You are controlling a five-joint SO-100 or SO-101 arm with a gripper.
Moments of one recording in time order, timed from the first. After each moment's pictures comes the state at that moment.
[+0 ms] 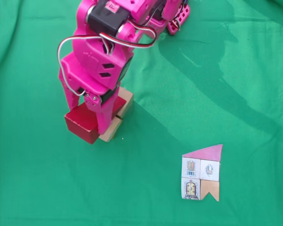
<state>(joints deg) 29.8 105.8 93.8 64.7 -81.1</state>
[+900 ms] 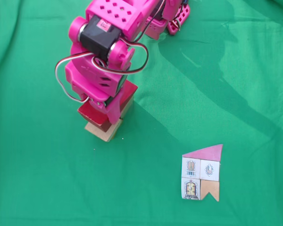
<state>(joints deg) 28.7 98.1 88.4 78.7 -81.1</state>
